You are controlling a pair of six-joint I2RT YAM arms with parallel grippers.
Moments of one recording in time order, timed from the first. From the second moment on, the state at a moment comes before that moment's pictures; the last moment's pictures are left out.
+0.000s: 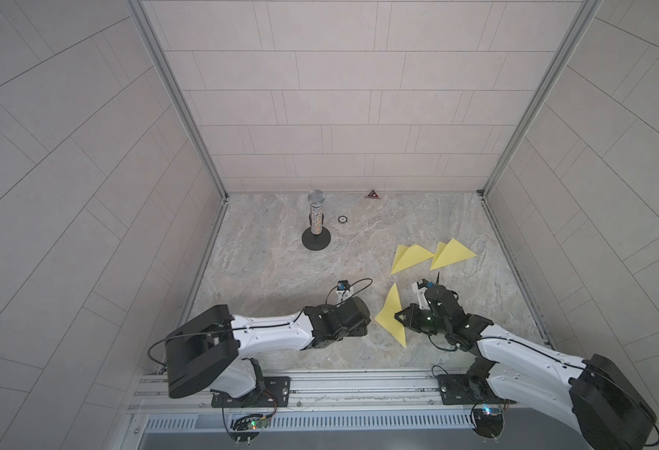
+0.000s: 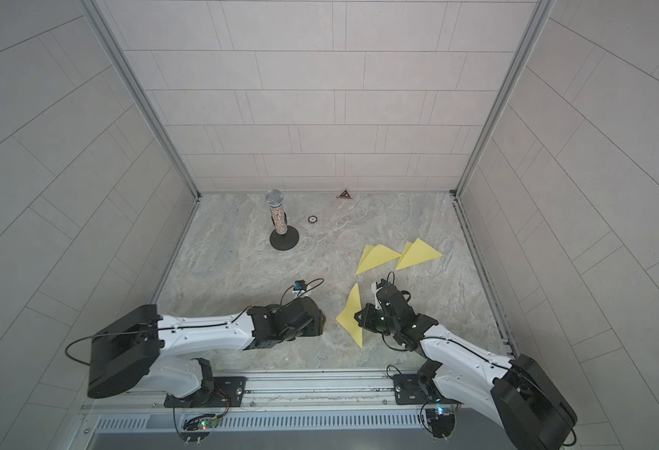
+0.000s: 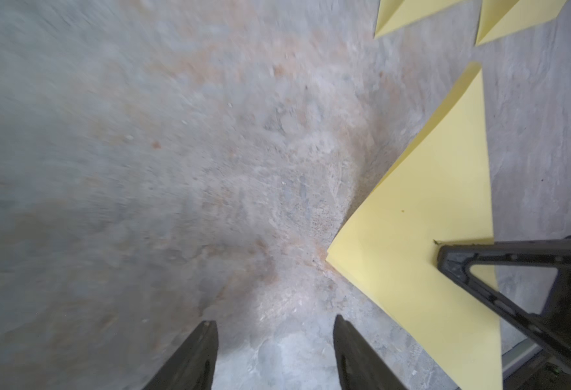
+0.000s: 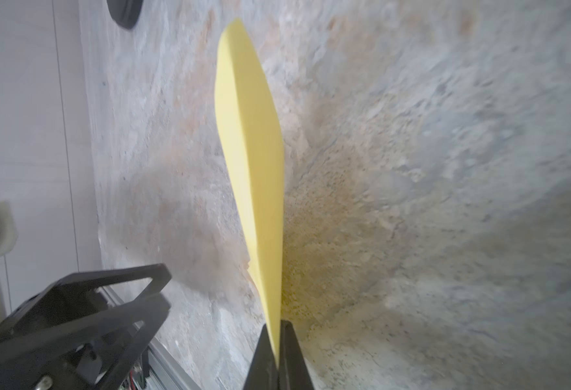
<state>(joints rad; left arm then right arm) -1.12 1.36 0.66 -0.24 -0.26 -1.03 0.60 0.95 0.27 -0.06 -0.24 0.98</state>
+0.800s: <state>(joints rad) -1.12 0.41 0.42 -0.74 -0.58 -1.07 1.07 1.40 0.46 0.24 0.75 1.88</state>
